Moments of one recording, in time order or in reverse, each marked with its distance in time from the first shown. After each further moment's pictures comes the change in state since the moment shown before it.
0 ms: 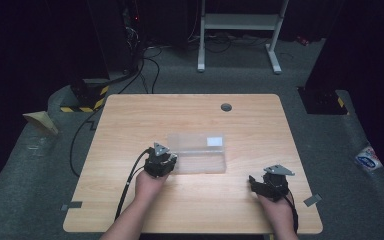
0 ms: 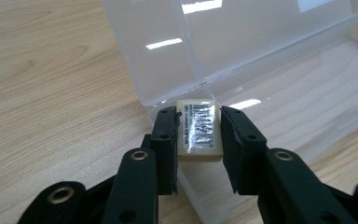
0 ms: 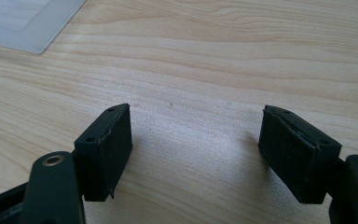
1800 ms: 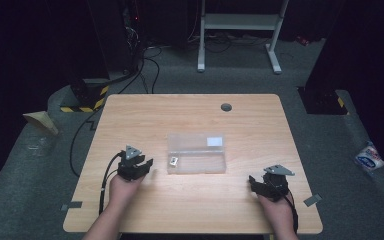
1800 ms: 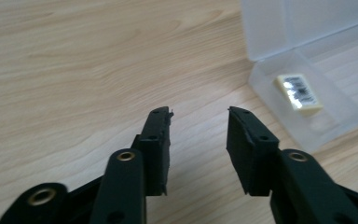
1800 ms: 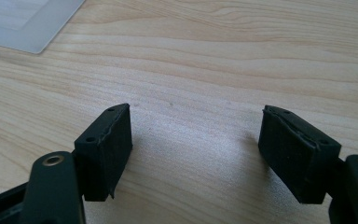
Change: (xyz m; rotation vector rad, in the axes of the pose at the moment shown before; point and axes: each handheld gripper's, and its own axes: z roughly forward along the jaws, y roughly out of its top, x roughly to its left) left arm 0.070 -0.035 -0.046 0.000 0.067 -0.031; right arm 0.000 0.000 0.000 0.002 -0.001 0.002
